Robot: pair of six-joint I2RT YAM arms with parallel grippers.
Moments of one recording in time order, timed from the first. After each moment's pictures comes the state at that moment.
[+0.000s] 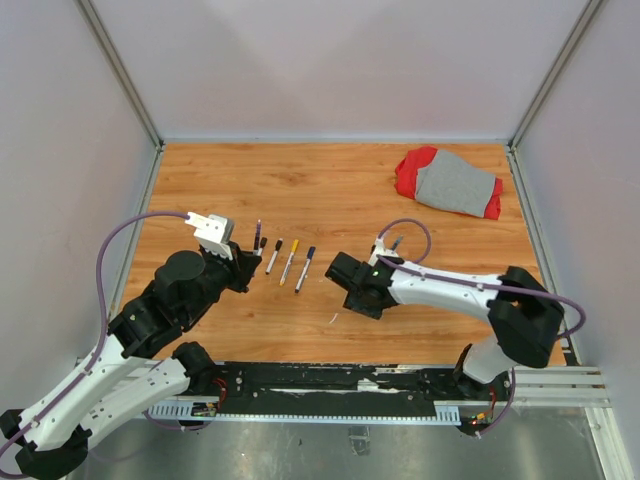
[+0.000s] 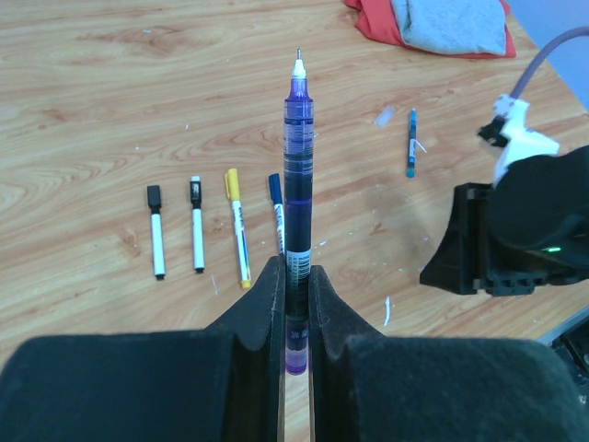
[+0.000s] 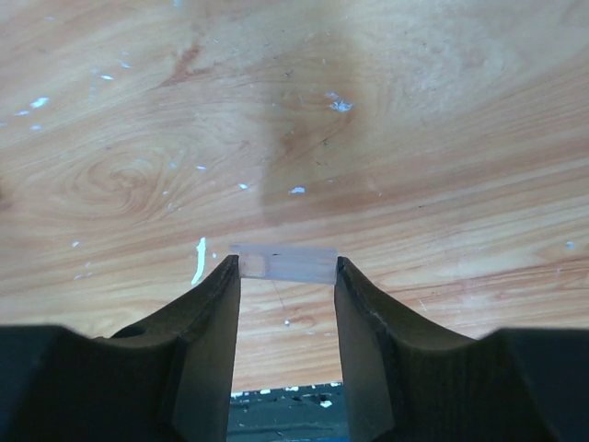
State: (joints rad) left arm -0.78 0.54 0.77 -0.51 -0.28 -0.32; right arm 1.03 1.58 0.98 -0.79 0.32 1.35
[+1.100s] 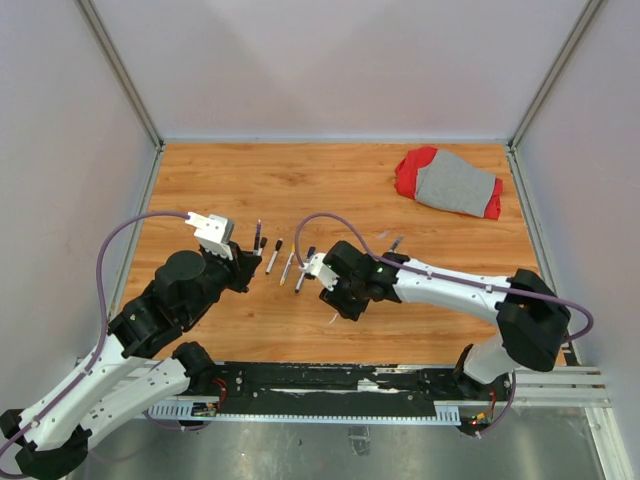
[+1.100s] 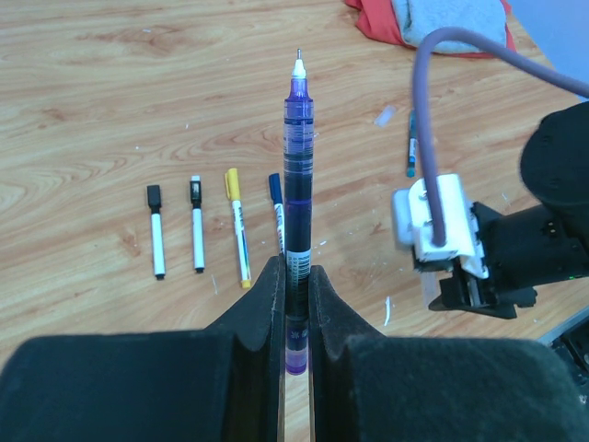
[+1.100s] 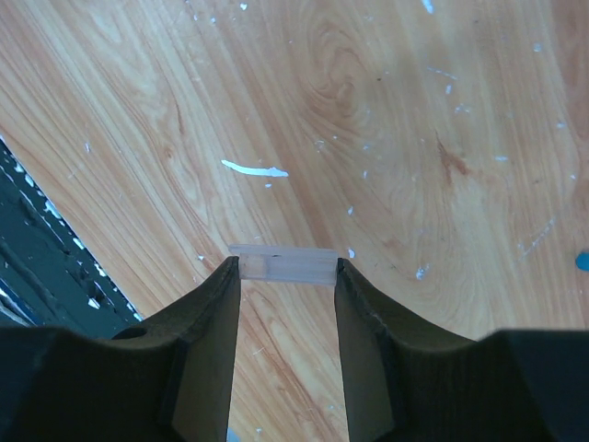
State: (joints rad) left arm -0.78 0.54 0.77 -0.51 -0.28 -0.32; right arm 1.02 1.48 0.97 -0.57 -0.05 -0.09
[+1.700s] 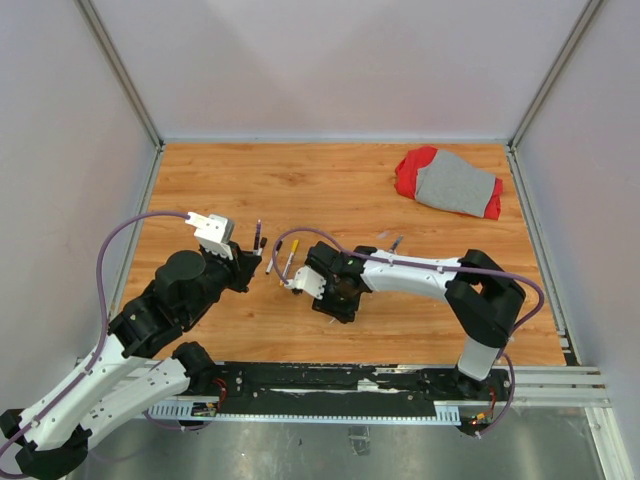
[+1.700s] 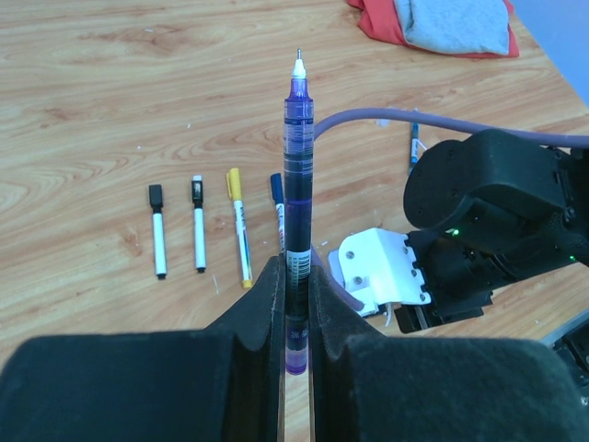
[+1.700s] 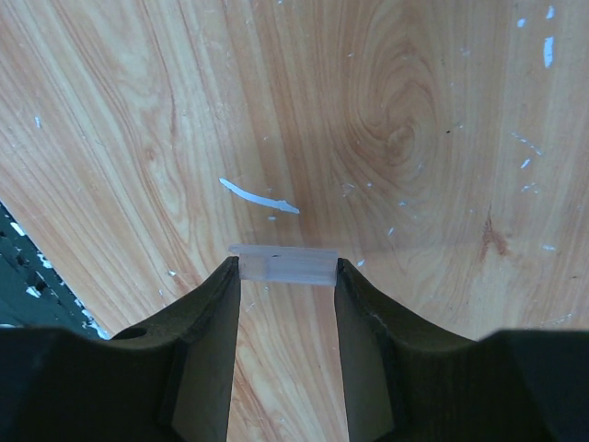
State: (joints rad) left arm -0.78 0.54 0.77 -0.51 -0.28 -0.32; right arm 1.02 1.74 1.12 -0.69 -0.12 -0.33
